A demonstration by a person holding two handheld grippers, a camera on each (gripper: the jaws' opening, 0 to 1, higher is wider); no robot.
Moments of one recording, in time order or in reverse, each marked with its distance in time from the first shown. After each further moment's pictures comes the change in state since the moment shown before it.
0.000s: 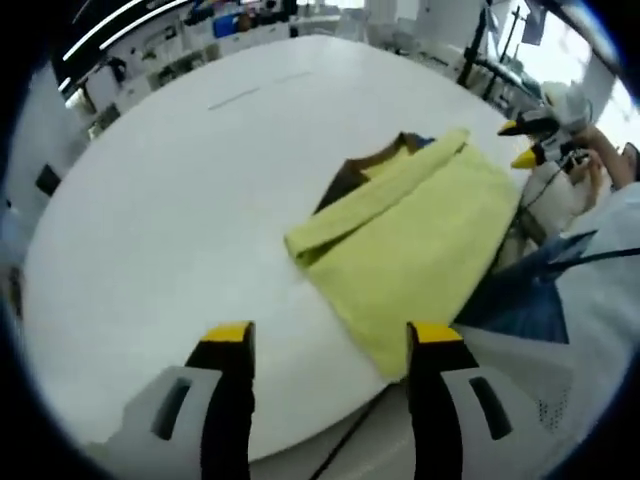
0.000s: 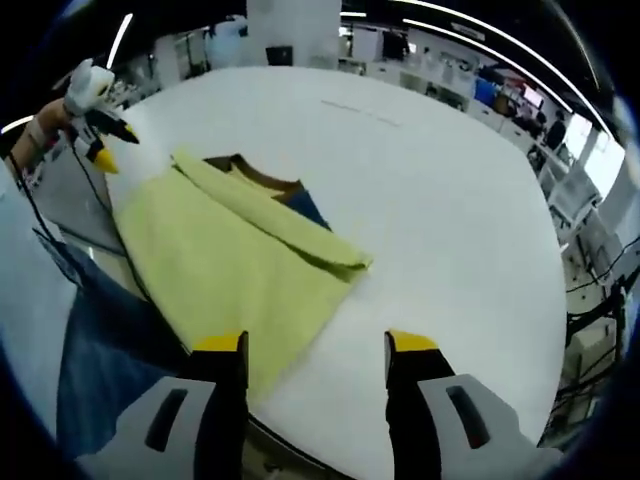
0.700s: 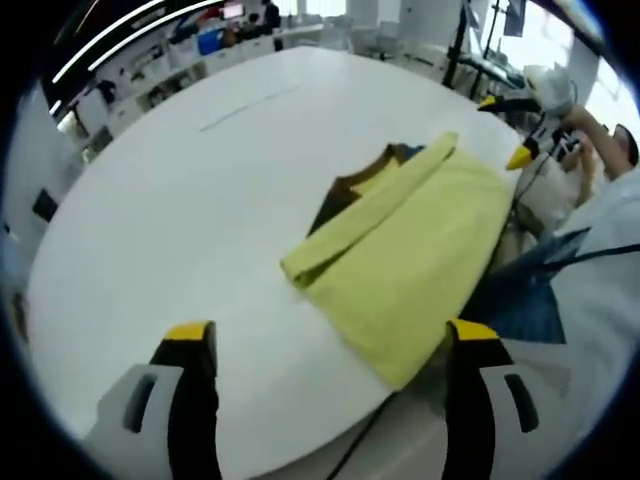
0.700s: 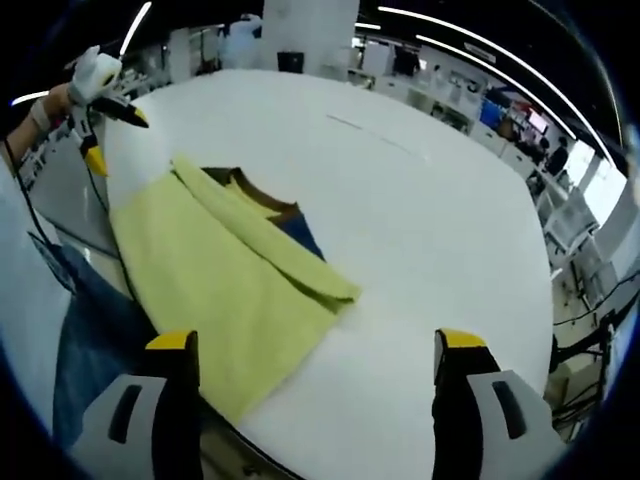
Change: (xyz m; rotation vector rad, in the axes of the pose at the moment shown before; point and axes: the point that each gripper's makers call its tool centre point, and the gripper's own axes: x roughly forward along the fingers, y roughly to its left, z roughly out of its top) left arm -0.003 -0.002 0.016 0.071 -0.038 -0.015; right arm 0.001 -0.007 0.024 -0.081 -0.031 -0.014
